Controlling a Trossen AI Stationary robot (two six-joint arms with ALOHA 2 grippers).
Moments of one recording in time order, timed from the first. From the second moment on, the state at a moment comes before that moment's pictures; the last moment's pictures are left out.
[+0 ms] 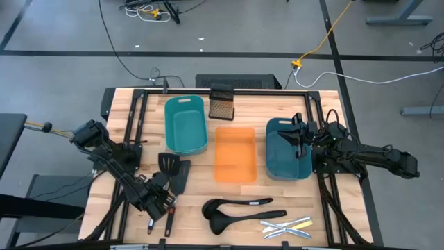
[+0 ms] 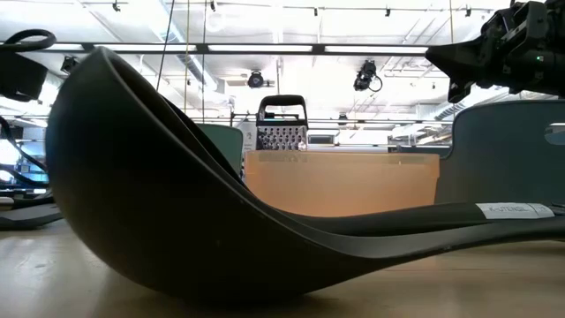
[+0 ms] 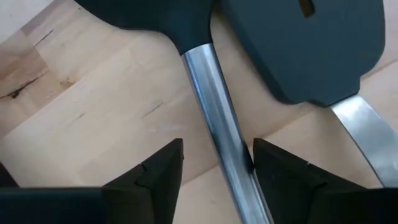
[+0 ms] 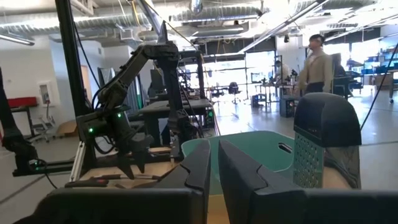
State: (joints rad) left arm -0.85 1.62 0.88 -0.89 -0.20 -1.84; right arm -0.35 0.33 0.02 0.53 -0.30 0.14
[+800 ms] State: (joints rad) left arm -0.79 1.62 0.88 -0.89 -0.16 -1.72; right arm -0.35 0.33 0.02 0.53 -0.30 0.14
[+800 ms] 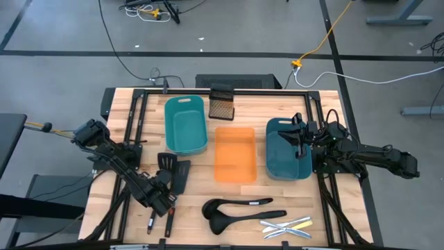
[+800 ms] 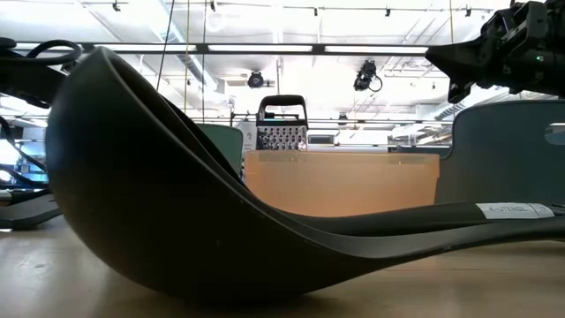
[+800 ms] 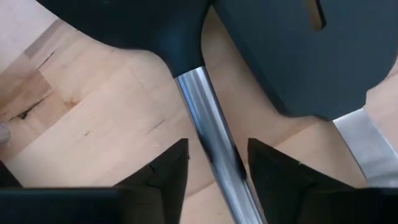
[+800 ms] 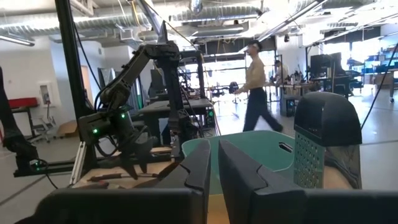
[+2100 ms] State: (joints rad) left arm -0.82 1.60 0.98 -1.05 -0.14 -1.65; right arm -0.35 0.33 0.02 0.53 -0.30 0.15
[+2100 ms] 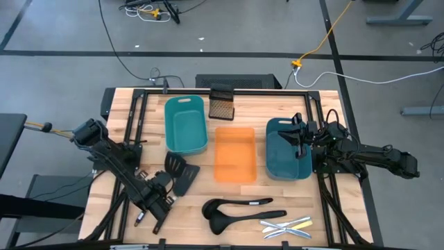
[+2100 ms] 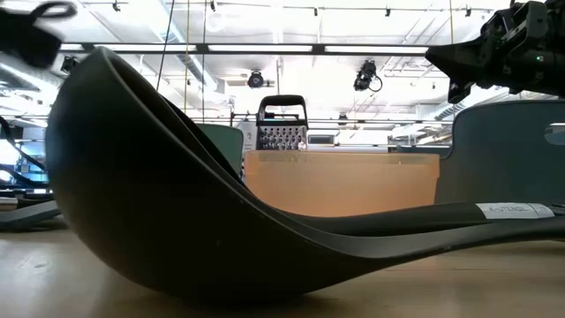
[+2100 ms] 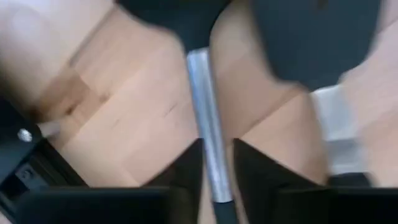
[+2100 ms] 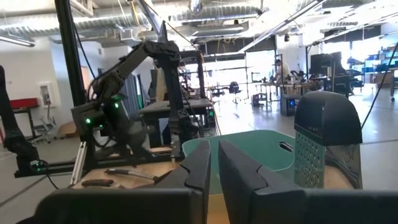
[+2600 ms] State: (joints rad) left arm -0.92 1.54 0.81 -0.87 -0.18 -1.82; right arm -0.35 0.33 0.02 0.52 -0.30 0.15
